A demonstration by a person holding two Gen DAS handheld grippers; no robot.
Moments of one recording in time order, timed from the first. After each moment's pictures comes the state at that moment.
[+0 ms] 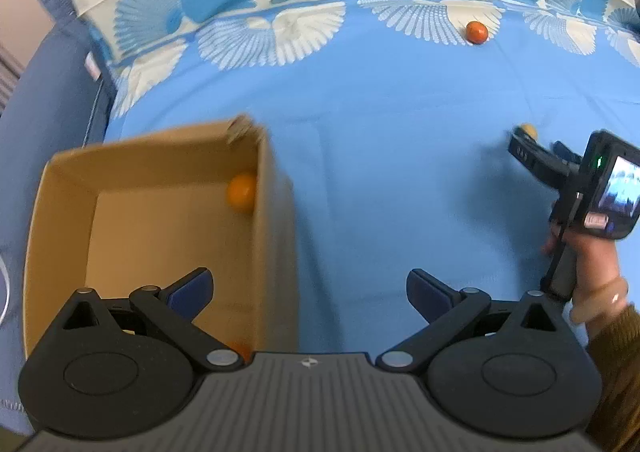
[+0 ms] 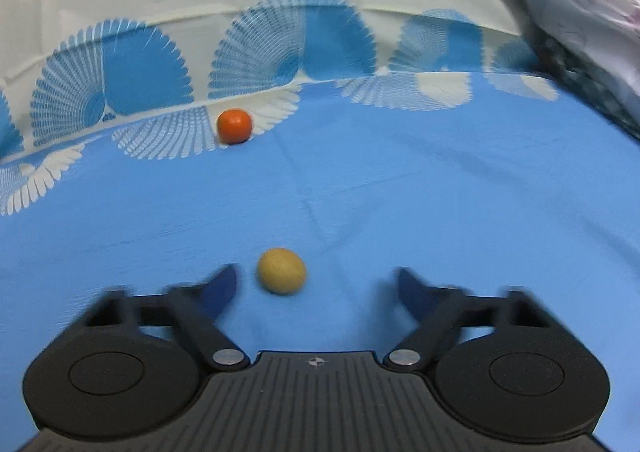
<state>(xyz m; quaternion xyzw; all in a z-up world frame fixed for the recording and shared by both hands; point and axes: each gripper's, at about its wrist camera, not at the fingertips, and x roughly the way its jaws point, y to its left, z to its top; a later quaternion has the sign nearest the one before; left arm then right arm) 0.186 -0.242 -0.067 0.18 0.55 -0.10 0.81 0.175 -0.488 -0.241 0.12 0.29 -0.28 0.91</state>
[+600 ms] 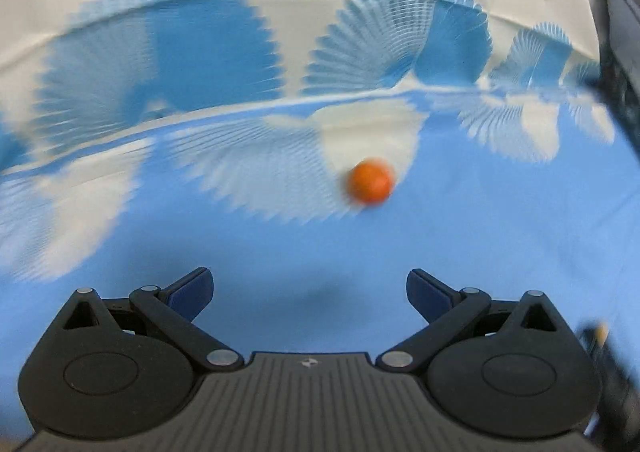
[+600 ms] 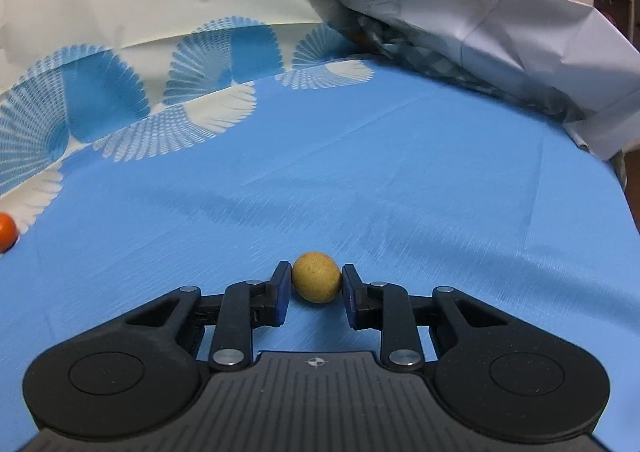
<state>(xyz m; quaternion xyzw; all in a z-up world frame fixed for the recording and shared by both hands) 0.372 -0.468 -0.159 0.12 0.47 -0.25 0.84 0.129 -0.604 -0.240 0.19 0.23 -0.51 0.80</state>
